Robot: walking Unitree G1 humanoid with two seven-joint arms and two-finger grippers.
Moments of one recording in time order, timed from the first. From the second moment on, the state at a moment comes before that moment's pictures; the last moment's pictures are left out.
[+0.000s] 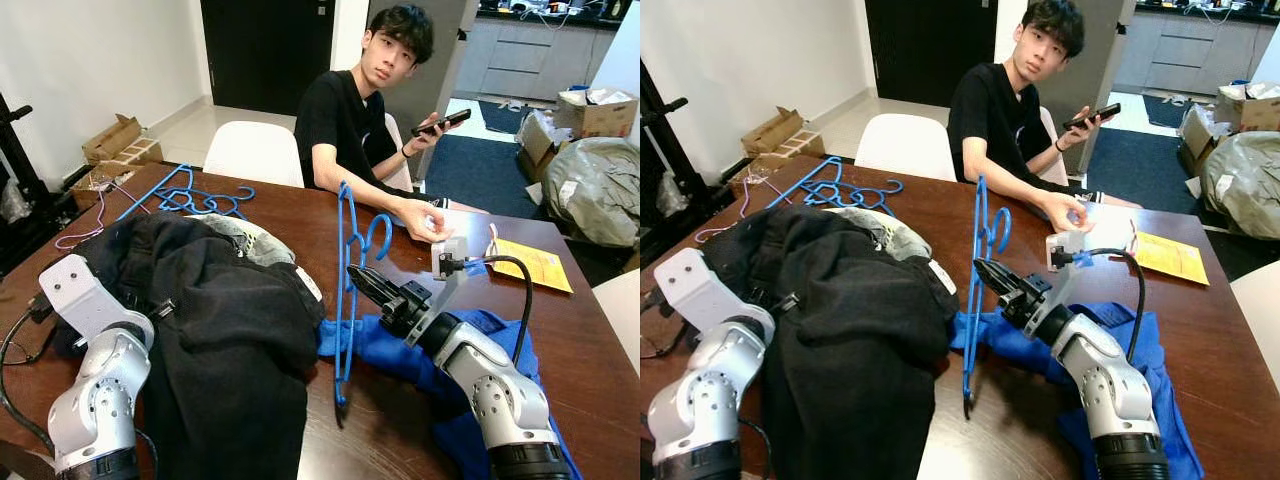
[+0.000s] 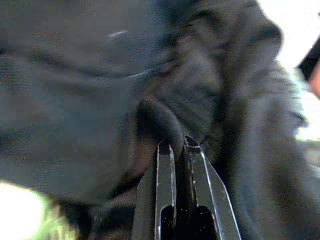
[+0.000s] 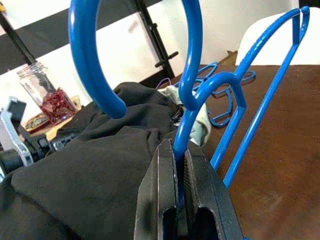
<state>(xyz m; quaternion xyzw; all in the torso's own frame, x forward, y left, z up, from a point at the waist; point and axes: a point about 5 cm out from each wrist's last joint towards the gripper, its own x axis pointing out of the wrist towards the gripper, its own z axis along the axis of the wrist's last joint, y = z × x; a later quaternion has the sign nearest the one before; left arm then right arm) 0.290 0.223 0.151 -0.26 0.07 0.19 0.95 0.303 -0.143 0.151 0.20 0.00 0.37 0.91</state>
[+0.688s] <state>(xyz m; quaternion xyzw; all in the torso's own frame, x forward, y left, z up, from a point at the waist) 0.288 0.159 0.323 -0.08 -0.23 -0.15 0.96 0.304 -0.143 0.152 0.20 0.00 0.37 0.91</state>
